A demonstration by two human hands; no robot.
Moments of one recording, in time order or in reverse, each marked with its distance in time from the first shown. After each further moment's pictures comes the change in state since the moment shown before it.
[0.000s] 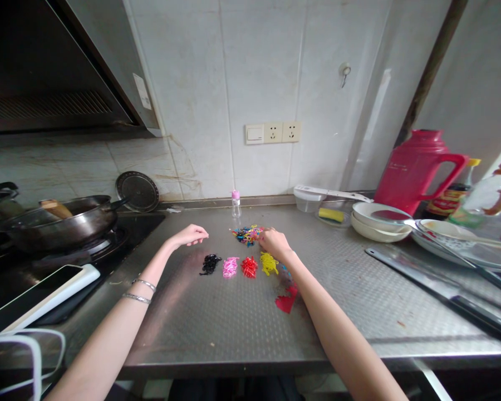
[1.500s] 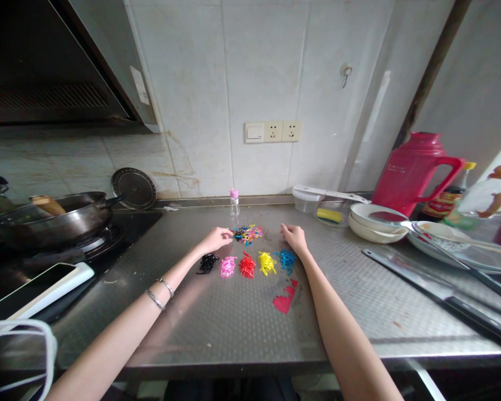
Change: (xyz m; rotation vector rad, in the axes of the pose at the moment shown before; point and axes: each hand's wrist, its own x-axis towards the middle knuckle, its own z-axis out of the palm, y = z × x) left_hand 0.028 0.043 0.081 0.204 0.206 0.284; right_hand 0.006 0.086 0.030 0.650 0.330 0.356
